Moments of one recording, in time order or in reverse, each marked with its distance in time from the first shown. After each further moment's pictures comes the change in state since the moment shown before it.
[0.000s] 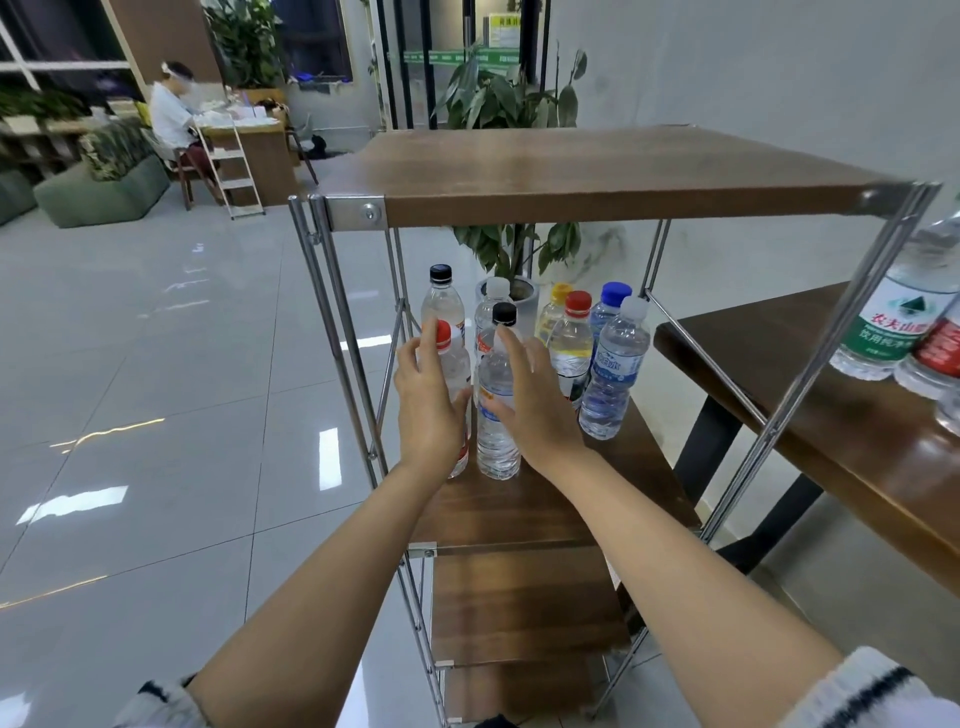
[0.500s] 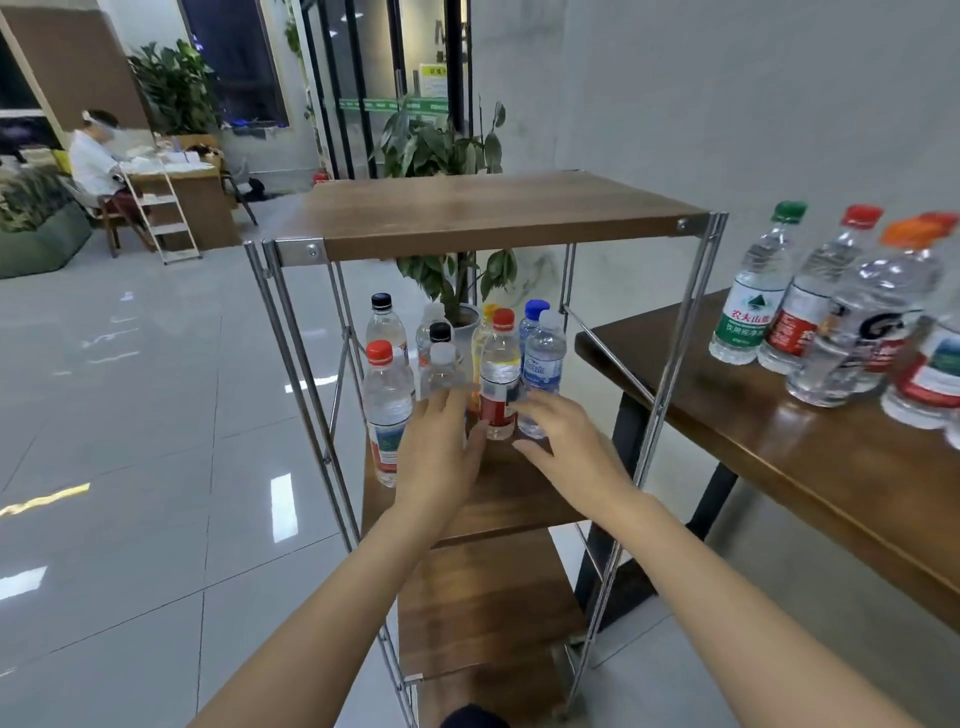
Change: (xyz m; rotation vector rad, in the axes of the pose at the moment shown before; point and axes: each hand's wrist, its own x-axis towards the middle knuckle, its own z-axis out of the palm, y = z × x) left_hand -0.069 0.081 -0.029 0.099 -0.236 0.200; right_hand -0.093 -0.003 -0.112 -0.178 -0.113 0.113
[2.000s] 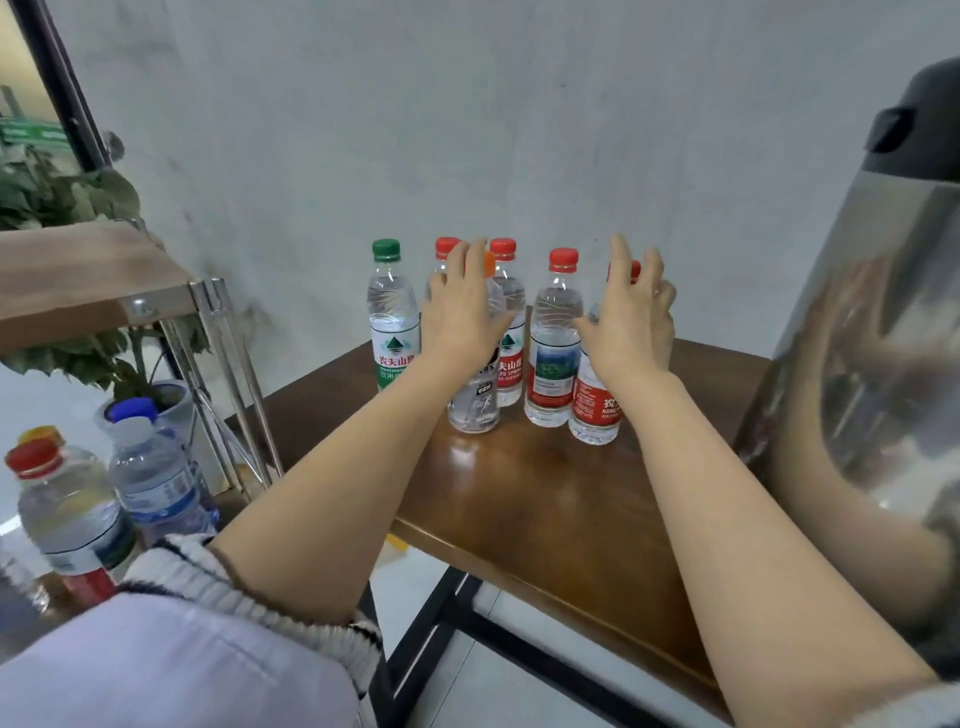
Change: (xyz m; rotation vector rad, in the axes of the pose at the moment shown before) left_hand 0.169 0.369 0.225 -0.197 -0.141 0.515; right_hand -0.051 0.252 -0.307 -0.557 0.651 0.800
